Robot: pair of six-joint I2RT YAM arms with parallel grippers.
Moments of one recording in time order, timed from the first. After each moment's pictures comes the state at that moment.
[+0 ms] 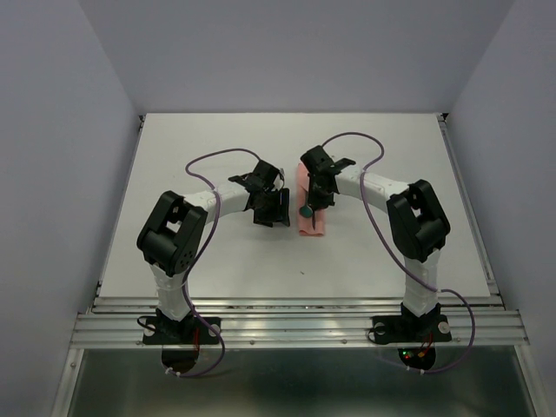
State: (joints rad) left arm -0.59 1.85 1.18 -0.41 0.19 -0.51; right arm 0.58 2.00 1.47 -0.64 0.17 0.65
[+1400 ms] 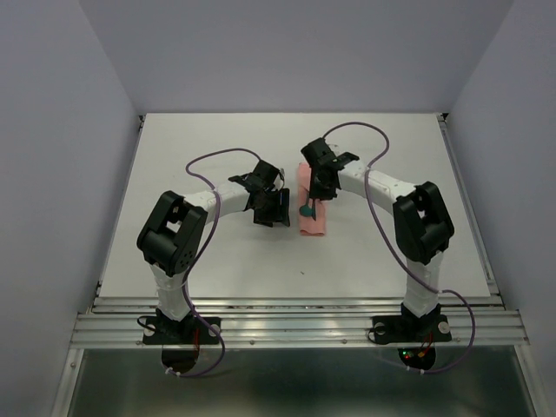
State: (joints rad) left arm -0.59 1.85 1.18 -0.41 0.19 -0.50; right arm 0.58 1.99 1.54 -0.67 0.27 0.63
